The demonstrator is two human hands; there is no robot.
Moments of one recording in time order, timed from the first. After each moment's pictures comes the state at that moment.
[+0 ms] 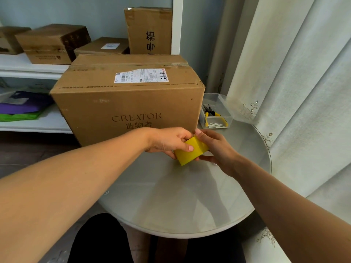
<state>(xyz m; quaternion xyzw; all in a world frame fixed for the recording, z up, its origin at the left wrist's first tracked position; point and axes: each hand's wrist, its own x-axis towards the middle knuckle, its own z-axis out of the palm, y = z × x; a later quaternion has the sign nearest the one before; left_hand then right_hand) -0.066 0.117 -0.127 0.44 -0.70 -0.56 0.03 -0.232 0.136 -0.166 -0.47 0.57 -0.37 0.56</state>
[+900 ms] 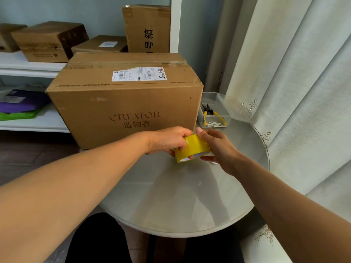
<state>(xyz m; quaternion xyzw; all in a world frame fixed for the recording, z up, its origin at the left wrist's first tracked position) -0.072 0.119 -0.134 0.47 -0.71 -0.52 0.08 -0.237 0.138 -0.164 -0.46 0.60 -0.37 0.53</state>
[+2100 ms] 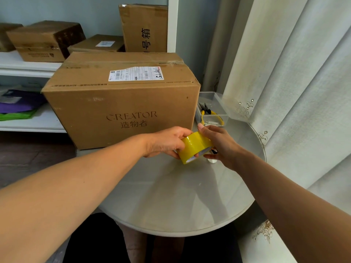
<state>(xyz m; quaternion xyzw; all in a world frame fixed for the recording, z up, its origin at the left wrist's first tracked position) -0.076 0.126 -0.135 0.43 -0.69 -0.56 0.12 -0.246 0.134 -0.155 -0.46 0.61 -0.36 0.54</state>
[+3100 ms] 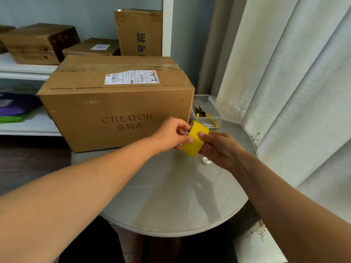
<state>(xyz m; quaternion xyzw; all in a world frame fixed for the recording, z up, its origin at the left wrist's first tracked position) -0.093 0.117 -0.141 0.47 -0.71 -0.44 0.29 -0.249 0.142 -0.148 -0.30 0.55 -0.47 0.62</state>
